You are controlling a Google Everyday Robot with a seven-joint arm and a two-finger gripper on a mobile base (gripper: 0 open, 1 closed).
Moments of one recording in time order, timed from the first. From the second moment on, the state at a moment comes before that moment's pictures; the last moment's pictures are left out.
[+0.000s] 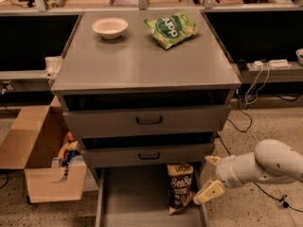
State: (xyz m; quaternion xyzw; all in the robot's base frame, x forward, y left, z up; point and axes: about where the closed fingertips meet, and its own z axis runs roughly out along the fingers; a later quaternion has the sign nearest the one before) arm 0.452 -0.197 0.541 -0.47 0.81 0.24 0.26
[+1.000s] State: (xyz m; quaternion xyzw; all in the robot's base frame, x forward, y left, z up) arm 0.453 -0.203 0.454 -0.40 0.82 0.30 0.27
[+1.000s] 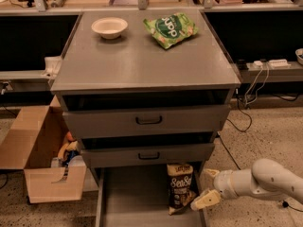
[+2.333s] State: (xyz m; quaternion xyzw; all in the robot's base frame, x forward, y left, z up) arm 0.538 -0.266 0.284 -0.37 0.84 0.29 0.29
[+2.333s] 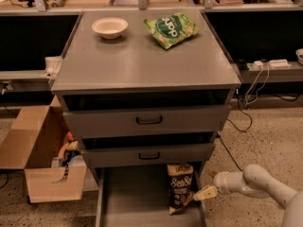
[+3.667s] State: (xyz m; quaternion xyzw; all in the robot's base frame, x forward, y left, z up) arm 0.564 -0.226 0.227 -0.38 0.83 0.31 0.28
